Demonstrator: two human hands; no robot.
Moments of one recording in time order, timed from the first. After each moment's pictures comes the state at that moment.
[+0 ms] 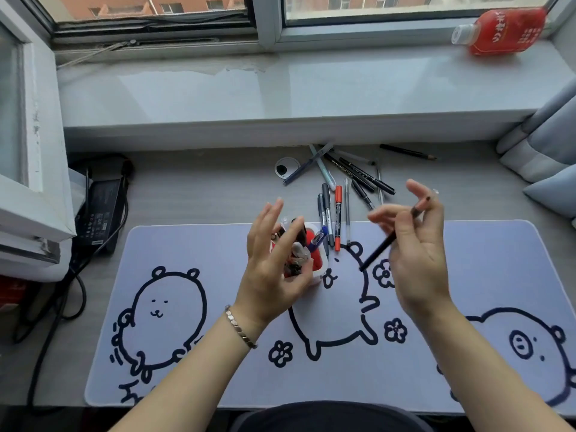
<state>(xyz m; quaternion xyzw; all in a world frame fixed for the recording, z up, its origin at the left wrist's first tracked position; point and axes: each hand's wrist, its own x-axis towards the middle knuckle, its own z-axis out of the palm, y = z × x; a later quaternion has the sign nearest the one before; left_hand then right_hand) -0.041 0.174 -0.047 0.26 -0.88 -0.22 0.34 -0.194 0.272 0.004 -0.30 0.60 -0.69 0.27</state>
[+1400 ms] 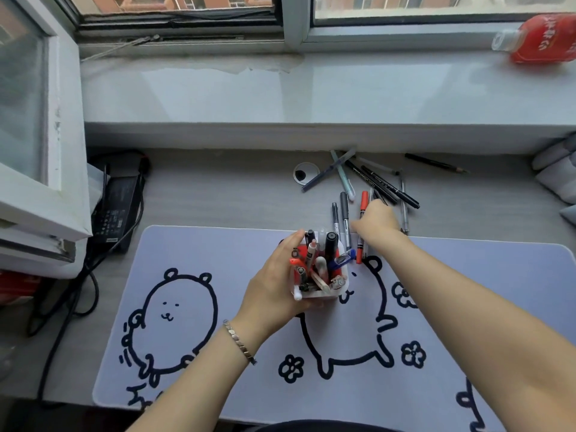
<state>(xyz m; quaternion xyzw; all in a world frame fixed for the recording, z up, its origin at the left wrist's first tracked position) -0.026 0.164 -0.042 0.42 -0.78 -0.45 0.09 -0.245 0.151 -0.087 -0.28 0.90 -0.14 0.30</state>
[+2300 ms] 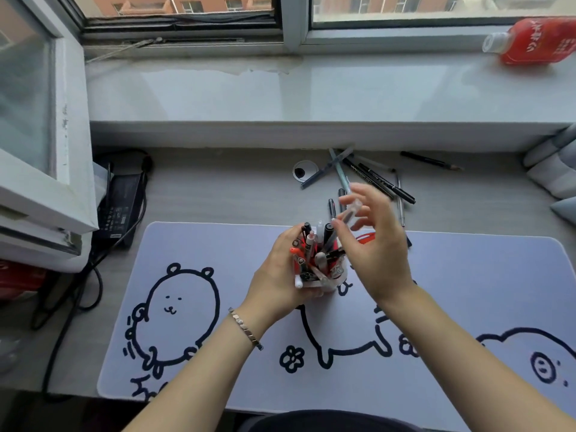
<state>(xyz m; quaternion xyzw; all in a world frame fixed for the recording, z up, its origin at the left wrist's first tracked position) -0.032 0.168 -0.034 0.42 -0.75 -0.49 0.10 -0.172 0.223 -0.008 -0.48 0.67 -0.55 0.12</state>
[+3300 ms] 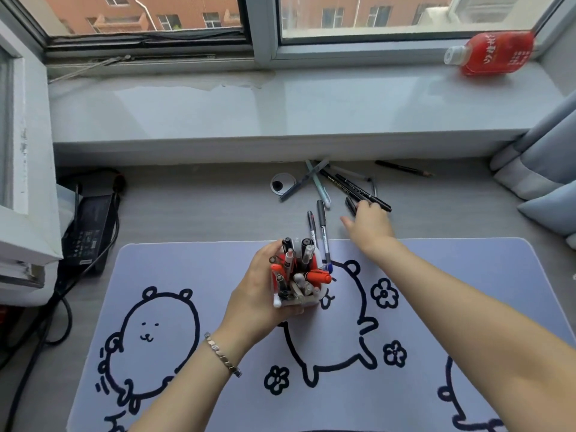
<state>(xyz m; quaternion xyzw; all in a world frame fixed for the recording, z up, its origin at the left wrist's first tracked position) -0.031 0.166 -0.034 0.41 -0.76 -0.49 0.11 -0.267 0.170 -0.085 -0.34 0.91 -0.11 0.23</state>
